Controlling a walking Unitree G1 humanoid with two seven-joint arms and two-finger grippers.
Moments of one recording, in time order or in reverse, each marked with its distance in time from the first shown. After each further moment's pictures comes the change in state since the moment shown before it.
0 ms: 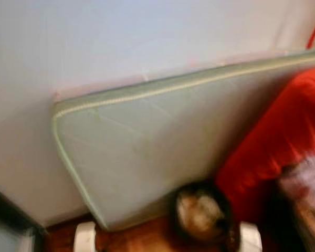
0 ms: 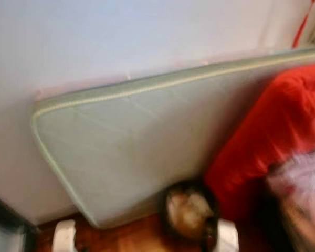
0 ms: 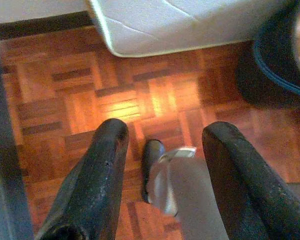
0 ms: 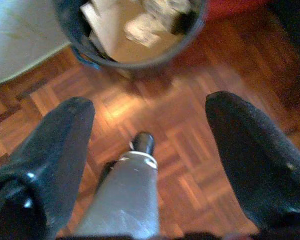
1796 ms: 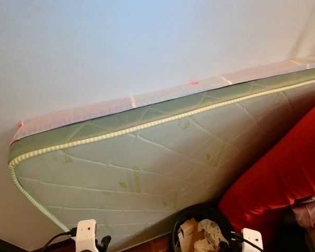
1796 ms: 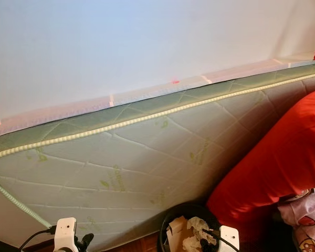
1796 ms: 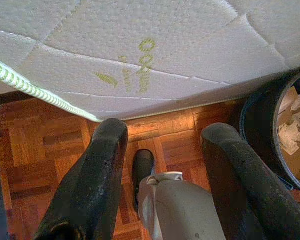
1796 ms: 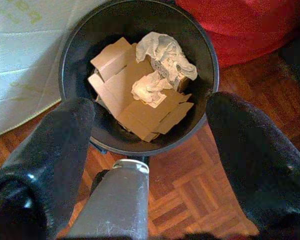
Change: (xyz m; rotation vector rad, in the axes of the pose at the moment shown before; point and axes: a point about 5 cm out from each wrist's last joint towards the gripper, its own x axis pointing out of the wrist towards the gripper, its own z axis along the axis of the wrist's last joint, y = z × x) left arm 0.004 -0.006 0.017 0.022 -0.065 -0.027; right arm 0.000 -0.004 0.004 0.009 -0.021 -0.022
